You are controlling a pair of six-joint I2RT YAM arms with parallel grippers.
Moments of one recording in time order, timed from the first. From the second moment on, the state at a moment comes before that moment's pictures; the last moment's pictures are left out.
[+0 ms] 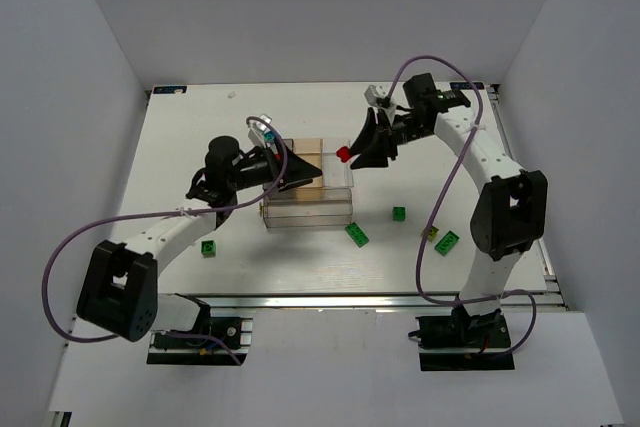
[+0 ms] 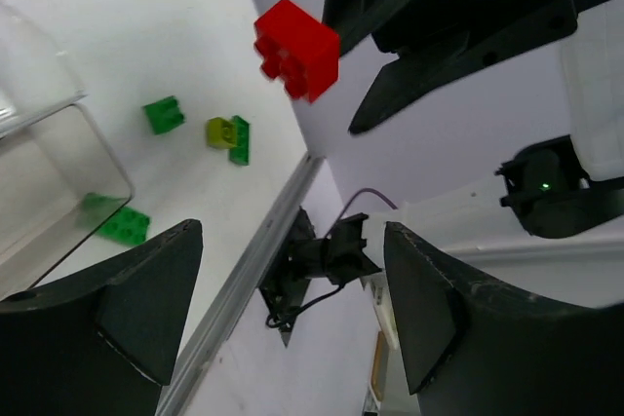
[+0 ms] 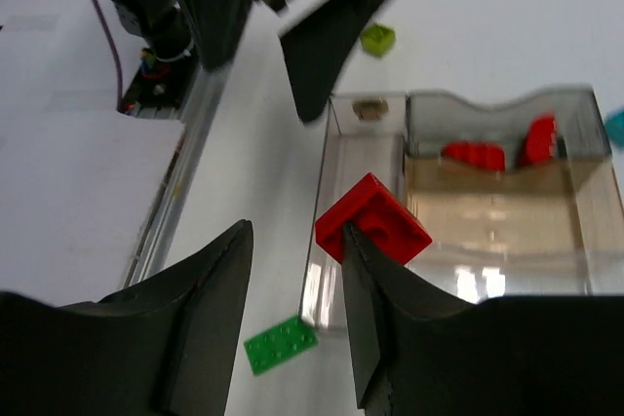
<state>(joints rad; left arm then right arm) -0.37 1.31 0.76 0.36 0.77 -0.99 0.30 1.84 1.67 -1.06 -1.38 -1.03</state>
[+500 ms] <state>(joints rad) -0.43 1.38 0.78 0.70 0.80 -1.09 0.42 1.74 1.64 -0.95 -1.42 -0.96</state>
